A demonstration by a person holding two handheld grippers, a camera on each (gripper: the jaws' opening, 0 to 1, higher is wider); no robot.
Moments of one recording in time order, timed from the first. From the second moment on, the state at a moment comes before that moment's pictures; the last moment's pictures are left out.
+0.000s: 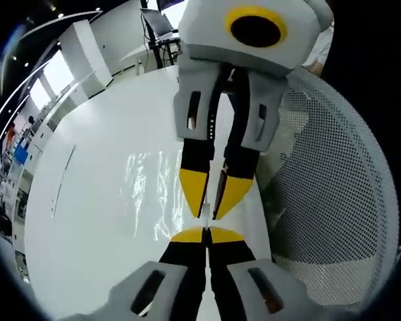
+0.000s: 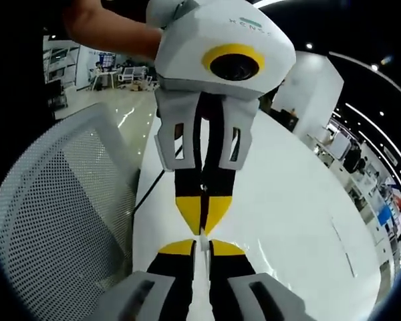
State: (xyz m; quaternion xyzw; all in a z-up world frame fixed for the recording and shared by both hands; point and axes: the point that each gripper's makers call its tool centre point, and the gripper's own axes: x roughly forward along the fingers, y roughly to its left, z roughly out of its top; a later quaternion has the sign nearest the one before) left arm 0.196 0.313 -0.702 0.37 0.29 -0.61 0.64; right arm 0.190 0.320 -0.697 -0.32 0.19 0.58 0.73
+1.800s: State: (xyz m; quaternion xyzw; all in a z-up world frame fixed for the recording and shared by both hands) left arm 0.194 0.320 -0.705 0.38 0.30 -0.61 0.63; right arm 0.187 0.321 -0.700 -0.32 0.20 0.58 0.72
